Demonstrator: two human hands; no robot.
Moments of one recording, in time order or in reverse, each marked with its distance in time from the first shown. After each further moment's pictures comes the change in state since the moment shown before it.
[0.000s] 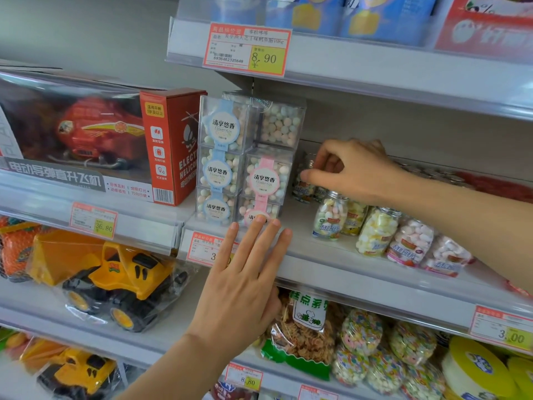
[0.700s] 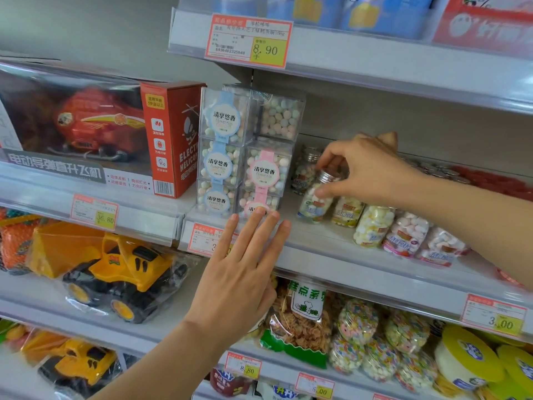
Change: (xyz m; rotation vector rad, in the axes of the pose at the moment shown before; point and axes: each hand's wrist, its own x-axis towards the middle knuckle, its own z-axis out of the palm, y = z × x) left_hand -0.002 -0.003 -0.003 0.011 -0.016 0.028; right_hand -0.019 -0.001 -0.010 -0.138 -0.011 -0.063
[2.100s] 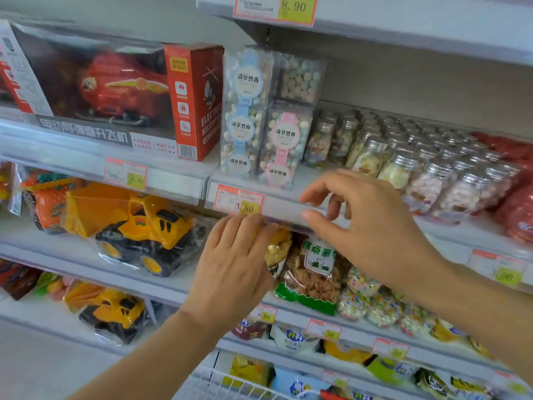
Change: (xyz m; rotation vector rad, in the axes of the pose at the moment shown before) left_hand -0.048 -0.002 -0.027 -0.165 0.063 -0.088; right_hand -0.105 -0.080 0.016 0.429 0.104 -0.072
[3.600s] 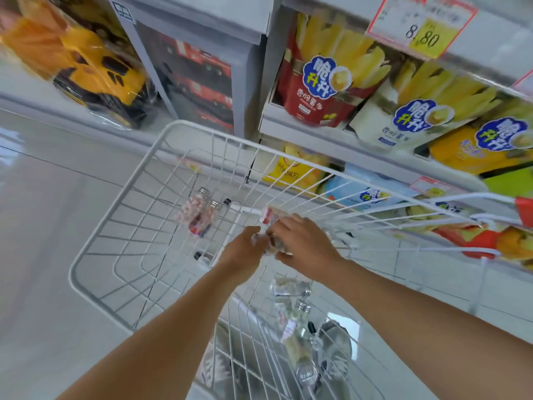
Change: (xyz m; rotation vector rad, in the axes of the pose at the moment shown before) left_hand -0.393 0.022 0.257 -0.911 -1.157 -1.348; right_hand -0.321 0.044 0.475 0.046 -0.955 0.101
